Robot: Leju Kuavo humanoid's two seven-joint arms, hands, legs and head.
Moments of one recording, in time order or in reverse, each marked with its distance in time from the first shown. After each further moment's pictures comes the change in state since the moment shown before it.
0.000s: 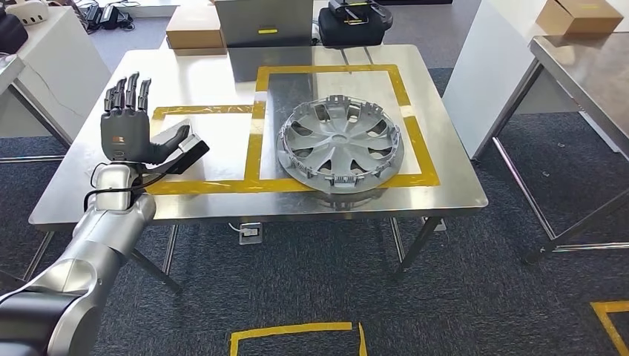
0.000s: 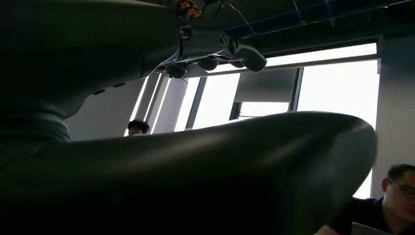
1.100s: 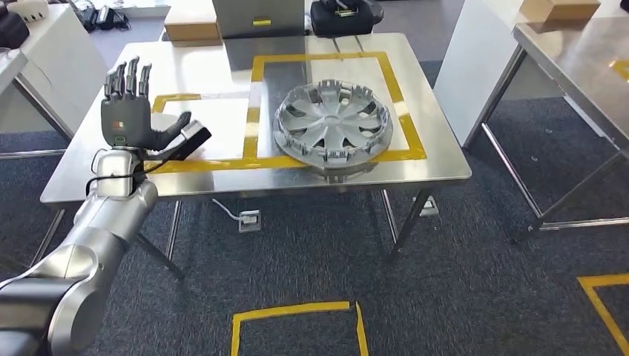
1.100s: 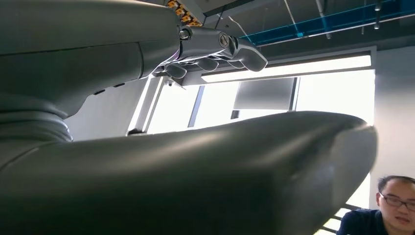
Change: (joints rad) left arm -0.084 -0.032 0.036 0.063 -0.083 -0.012 0.026; right arm -0.008 -0.001 -0.002 0.000 -0.010 0.001 0.046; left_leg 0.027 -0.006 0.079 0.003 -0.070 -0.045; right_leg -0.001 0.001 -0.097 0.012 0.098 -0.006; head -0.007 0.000
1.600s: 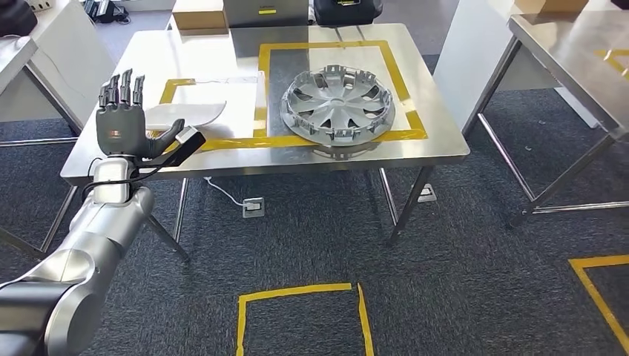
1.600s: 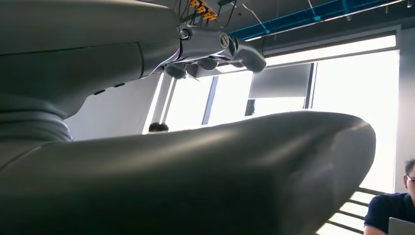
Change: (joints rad) left arm 0.025 0.026 0.001 0.031 -0.002 -0.006 0.037; right arm -0.006 -0.005 0.000 0.000 0.012 0.001 0.016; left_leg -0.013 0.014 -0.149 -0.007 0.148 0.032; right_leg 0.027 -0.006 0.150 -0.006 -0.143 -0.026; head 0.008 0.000
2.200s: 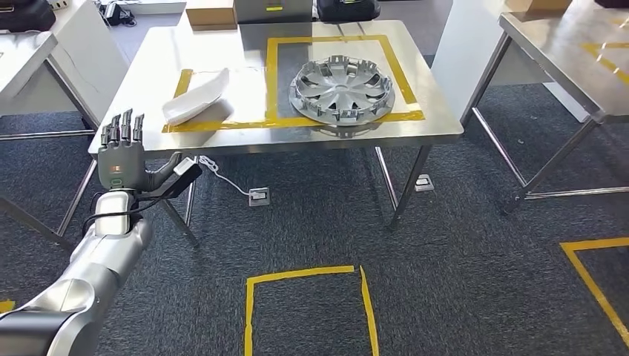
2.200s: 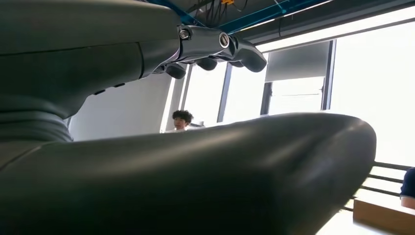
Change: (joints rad) left arm 0.137 0.013 0.015 -0.016 0.014 0.018 0.044; right arm 0.009 -0.003 0.000 0.000 0.008 -0.006 0.014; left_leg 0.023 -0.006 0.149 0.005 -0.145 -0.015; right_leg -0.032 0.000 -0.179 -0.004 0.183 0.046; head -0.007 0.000
